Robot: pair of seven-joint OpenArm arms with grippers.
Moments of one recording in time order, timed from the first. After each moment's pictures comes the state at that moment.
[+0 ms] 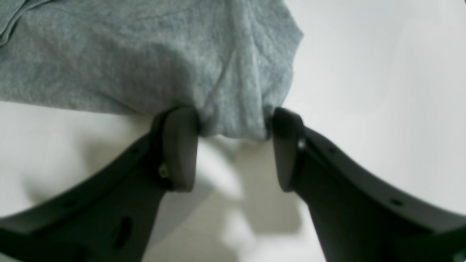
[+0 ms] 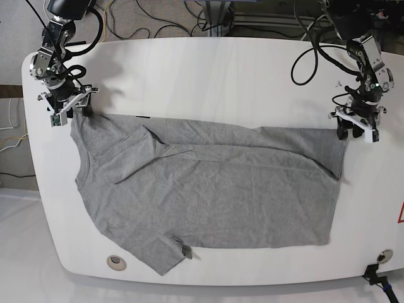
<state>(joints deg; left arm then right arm) 1.8 -13.1 -32.4 70.5 -11.8 -31.8 22.4 -10.3 18.3 28.4 77.7 12.9 32.2 -29.8</state>
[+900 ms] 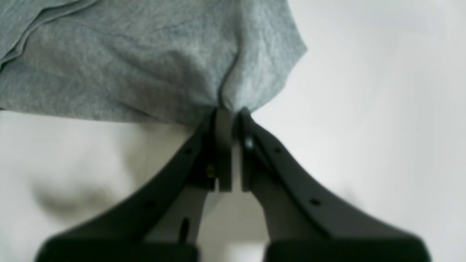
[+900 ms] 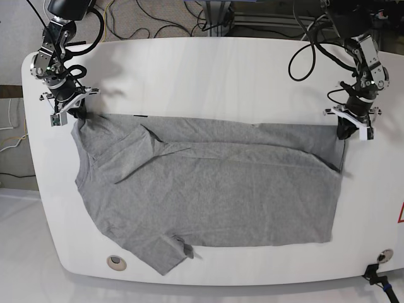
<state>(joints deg) 3.7 -13.5 -30.3 67.2 -9.7 -32.5 16.0 -10.4 18.2 28.4 76.0 14.2 32.4 -28.1</state>
